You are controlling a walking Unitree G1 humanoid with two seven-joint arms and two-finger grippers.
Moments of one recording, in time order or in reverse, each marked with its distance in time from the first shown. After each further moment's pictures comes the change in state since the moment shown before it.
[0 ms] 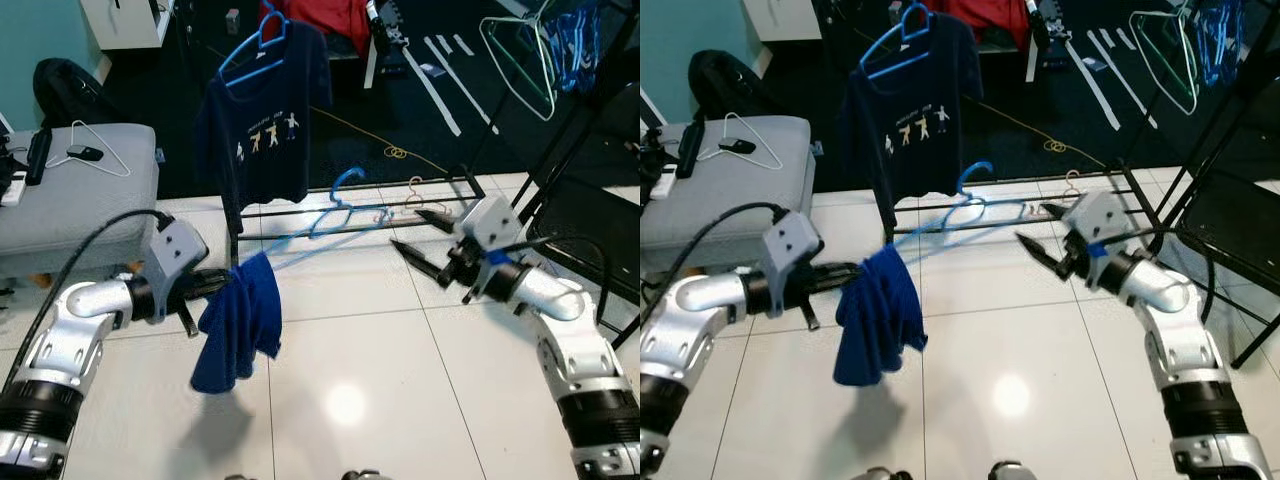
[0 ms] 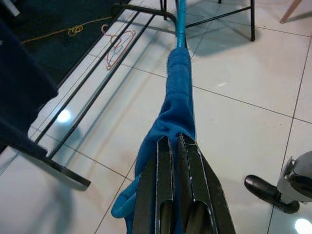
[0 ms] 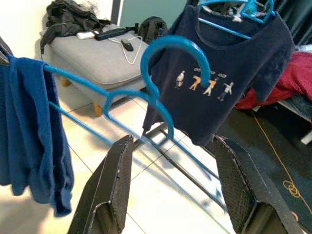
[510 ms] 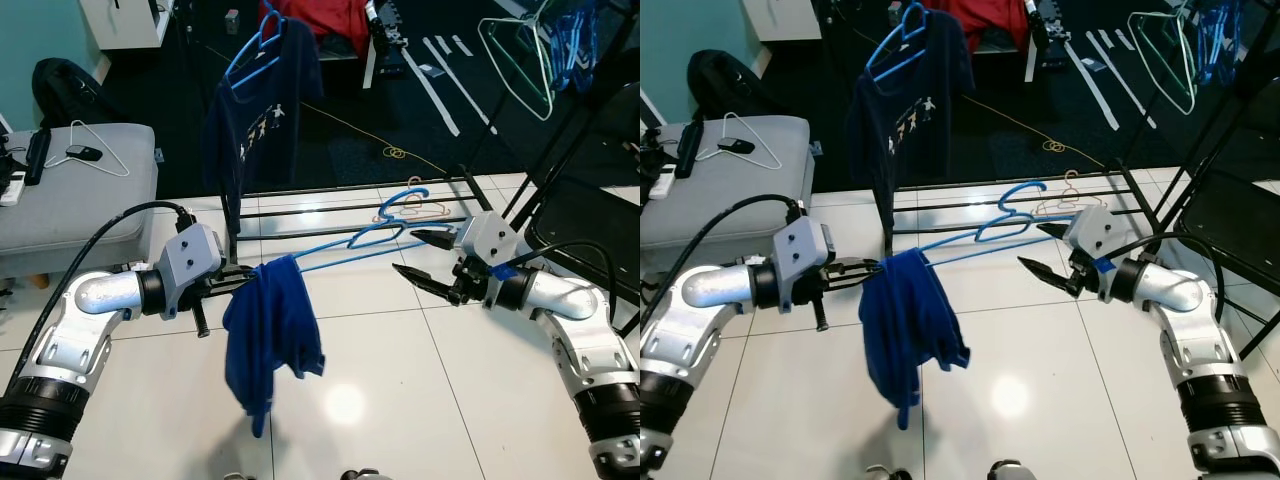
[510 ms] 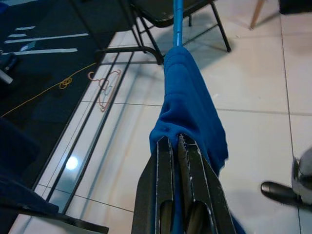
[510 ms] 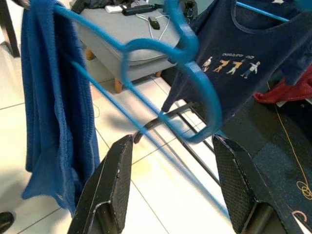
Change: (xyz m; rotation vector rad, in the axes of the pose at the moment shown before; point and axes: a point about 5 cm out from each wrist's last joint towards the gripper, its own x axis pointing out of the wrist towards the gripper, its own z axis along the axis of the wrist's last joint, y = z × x) left arm 0.003 -0.008 0.028 0.209 -0.118 -0.127; right arm -0.013 -0.008 -0.010 -0.051 0.079 0.148
